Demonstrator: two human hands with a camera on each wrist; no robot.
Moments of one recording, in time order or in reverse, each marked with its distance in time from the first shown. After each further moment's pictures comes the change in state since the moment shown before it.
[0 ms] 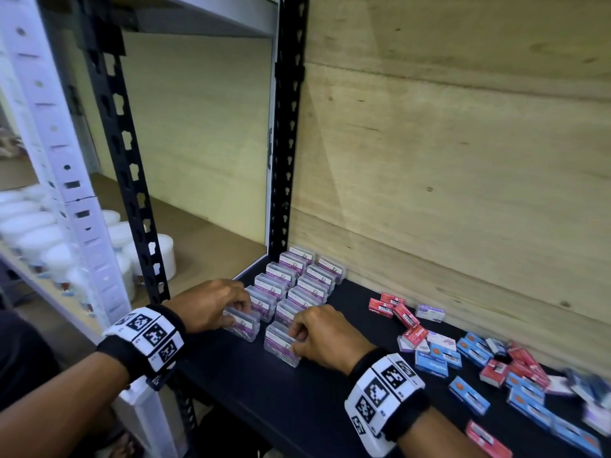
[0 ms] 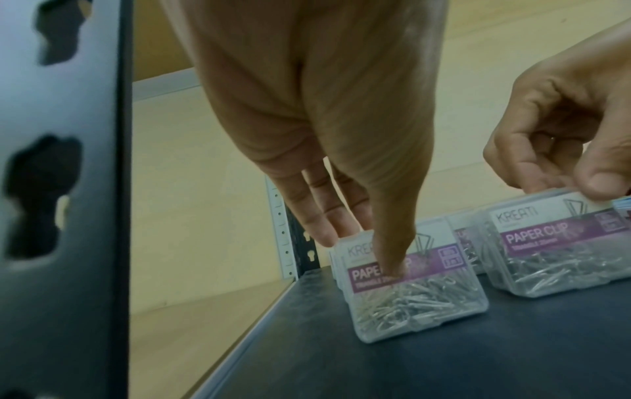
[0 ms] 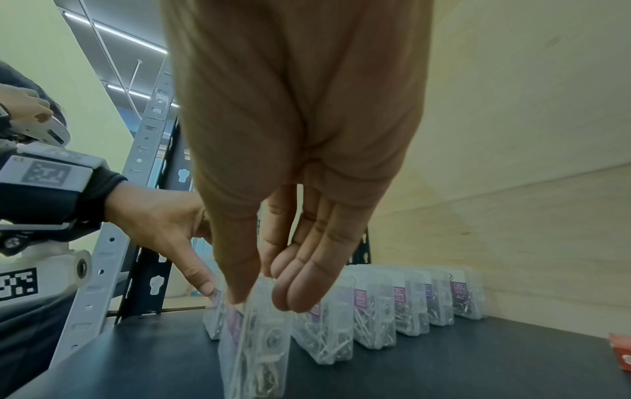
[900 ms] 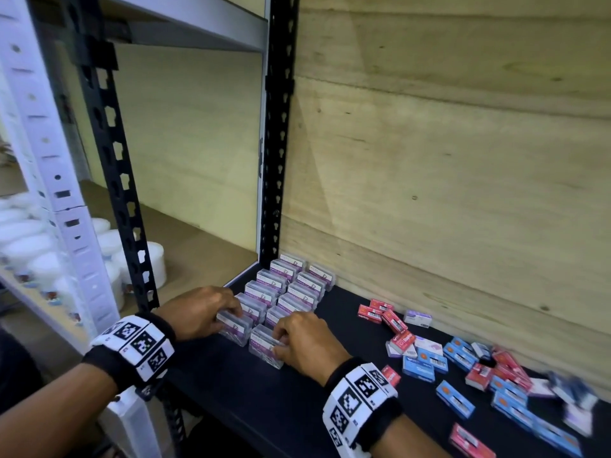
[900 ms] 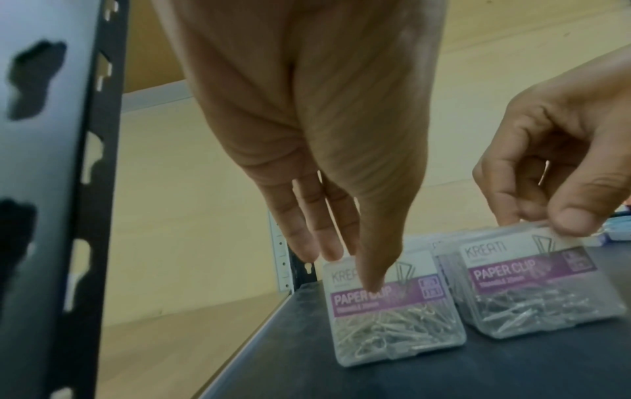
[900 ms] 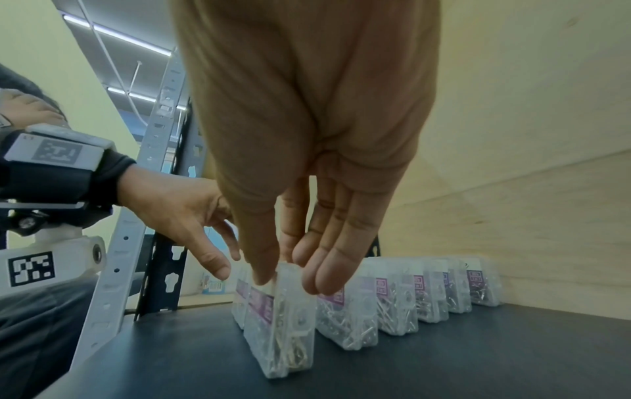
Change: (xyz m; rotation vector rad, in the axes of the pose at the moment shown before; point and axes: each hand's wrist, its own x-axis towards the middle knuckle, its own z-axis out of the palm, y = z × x) left_hand 0.001 0.002 -0.001 0.033 0.018 -0.037; right_hand 0.002 -0.009 0.010 -0.060 0.108 0.006
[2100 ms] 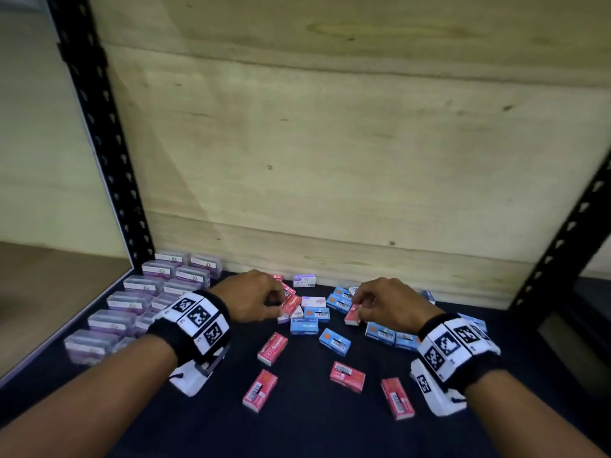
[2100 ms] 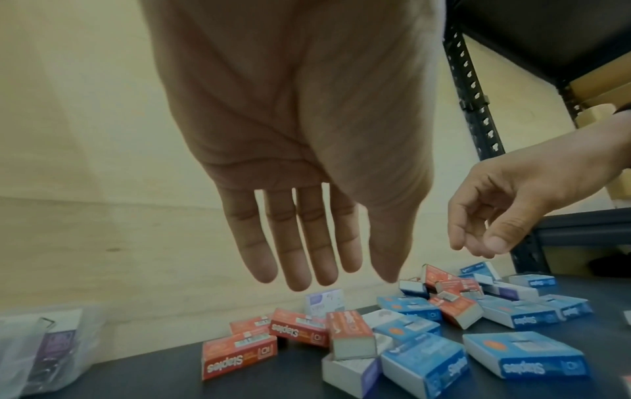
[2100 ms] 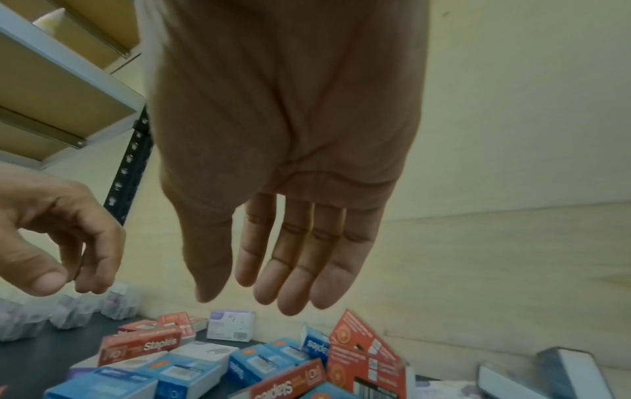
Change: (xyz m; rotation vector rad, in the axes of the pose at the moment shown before) left_hand 0.158 0.230 0.008 -0.058 -0.161 0.259; right_hand -0.182 0.200 -0.144 -0.065 0.015 0.548
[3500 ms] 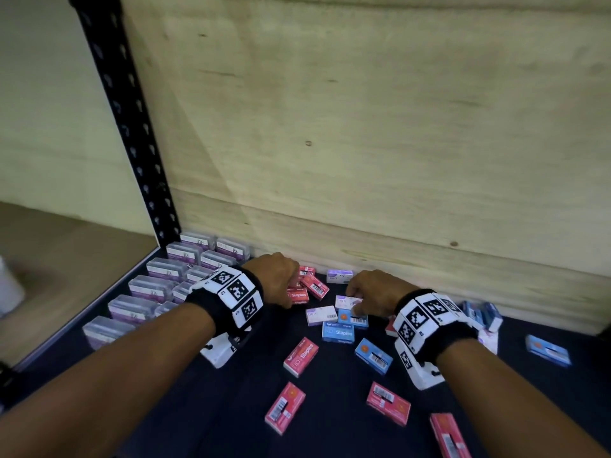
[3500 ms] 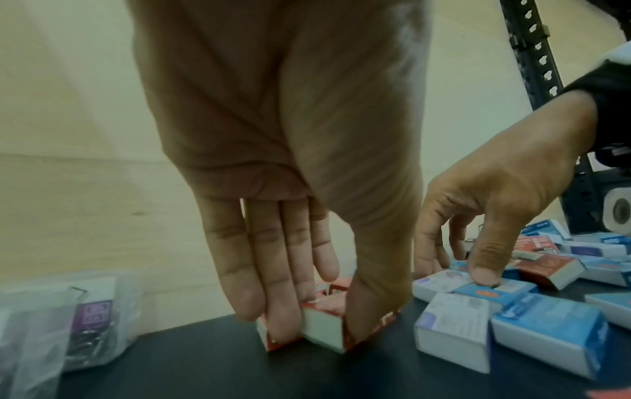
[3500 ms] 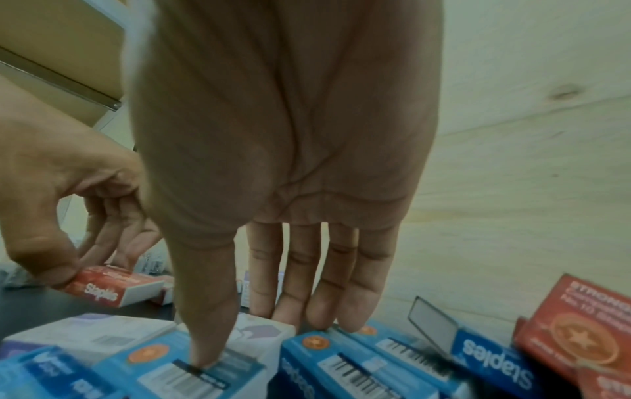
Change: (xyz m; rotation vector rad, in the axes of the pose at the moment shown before) left_hand 0.048 -0.038 0.007 0.064 -0.153 -0.266; right_hand 0.111 -0.042 0.033 -0.228 -0.291 -0.078
